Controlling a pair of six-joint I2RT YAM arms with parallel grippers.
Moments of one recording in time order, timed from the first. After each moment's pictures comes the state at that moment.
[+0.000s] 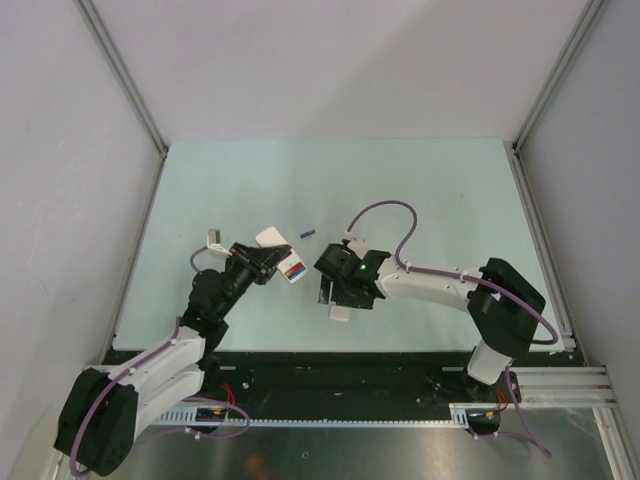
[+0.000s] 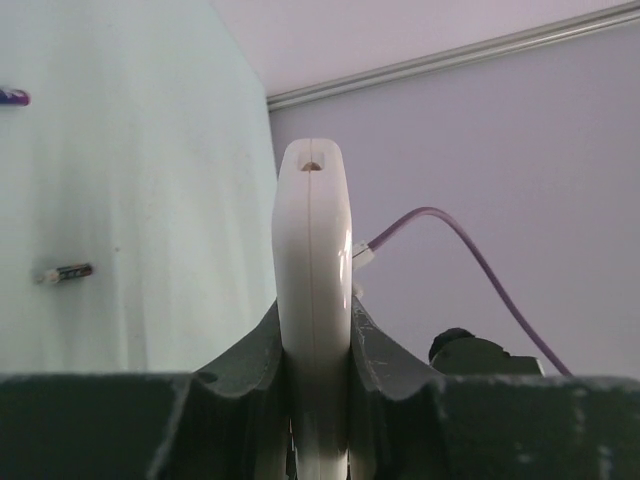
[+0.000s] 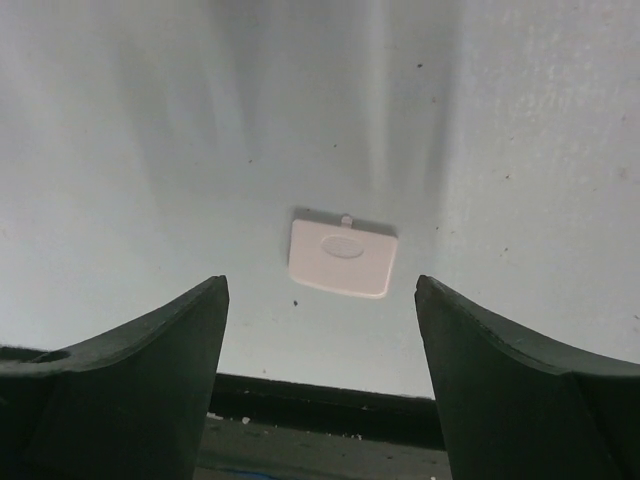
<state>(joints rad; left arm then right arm) -0.41 0.87 0.14 0.77 0.17 -1.33 1.03 1.67 1.12 -0.62 0.23 1.07</state>
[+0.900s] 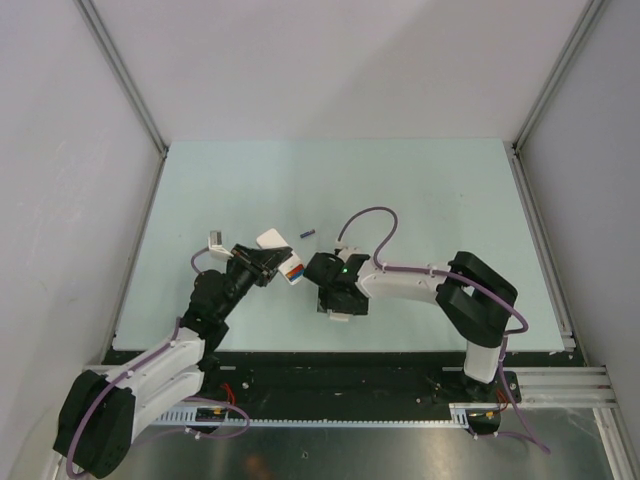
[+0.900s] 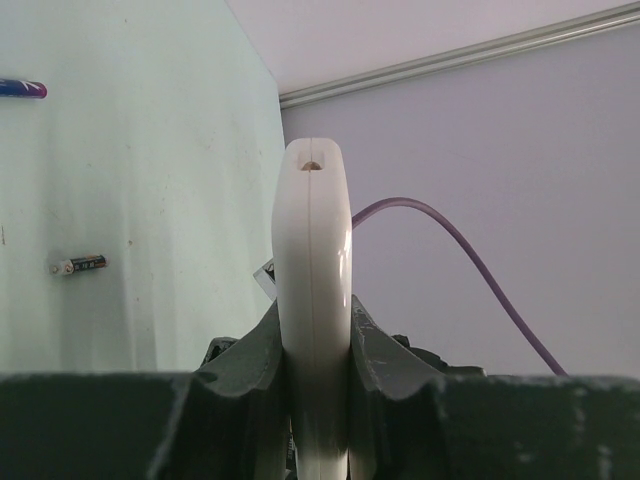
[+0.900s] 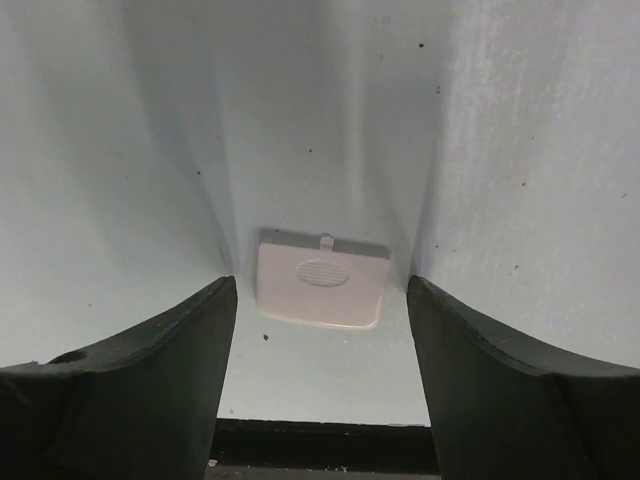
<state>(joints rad) -0.44 0.85 0.14 0.71 0.13 -1.32 1.06 1.83 1.19 -0.68 0.26 1.08</state>
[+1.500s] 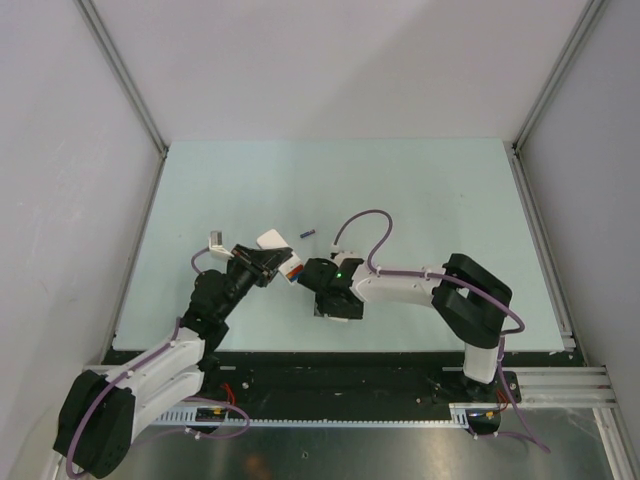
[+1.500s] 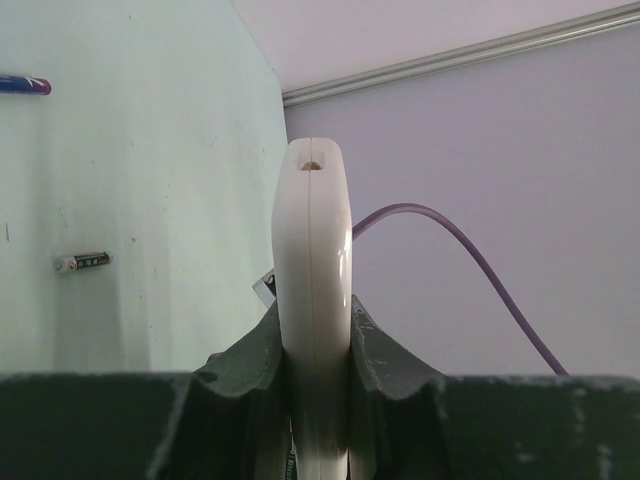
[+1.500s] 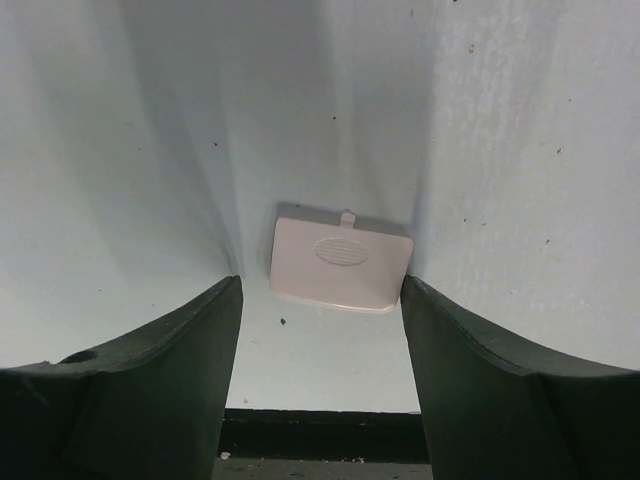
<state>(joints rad) -0.44 0.85 0.14 0.71 0.13 -1.32 1.10 1.85 1.21 -0.70 0.27 1.13</state>
